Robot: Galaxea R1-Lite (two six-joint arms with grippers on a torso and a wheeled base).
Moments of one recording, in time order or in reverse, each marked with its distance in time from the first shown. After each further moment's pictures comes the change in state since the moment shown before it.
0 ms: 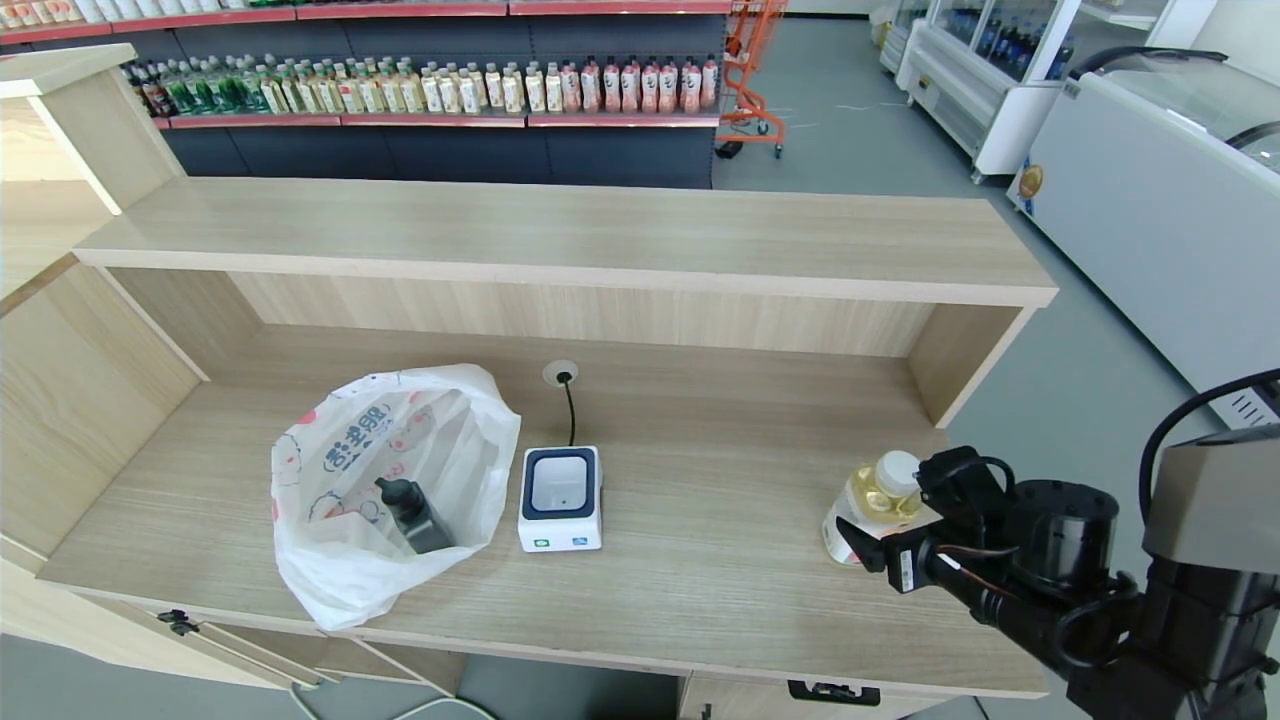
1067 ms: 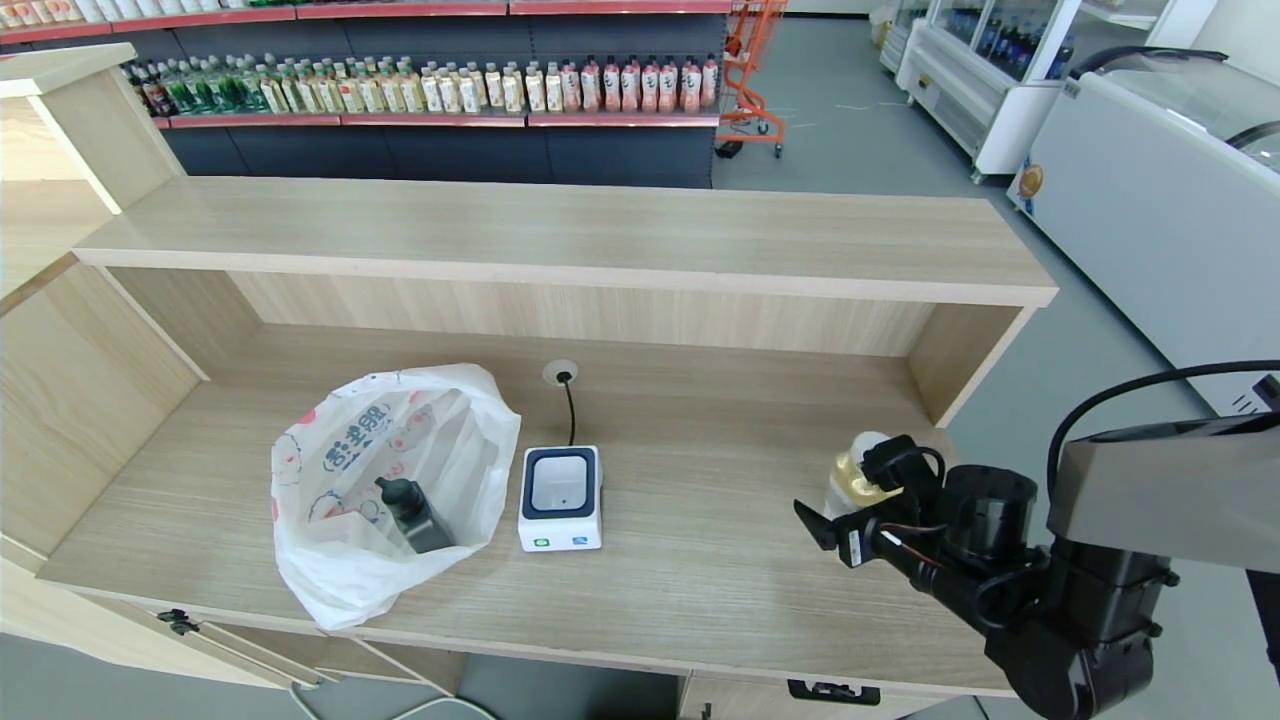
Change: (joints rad) left arm 0.000 0.000 0.000 0.000 0.000 0.000; right arm 0.022 0.156 -0.209 -0.003 0.061 -0.046
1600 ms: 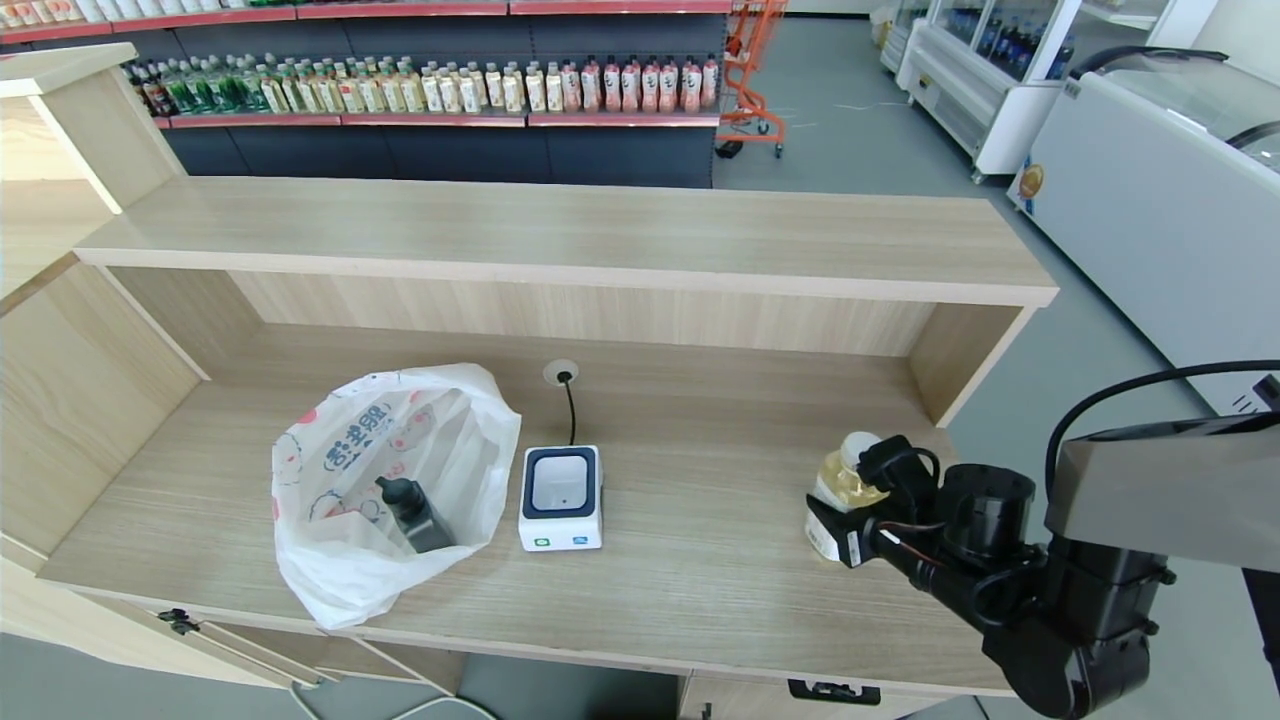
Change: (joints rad) left arm 0.000 0.000 0.000 0.000 0.000 0.000; right arm -0.005 0.003 -0.009 0.002 0.008 -0.039
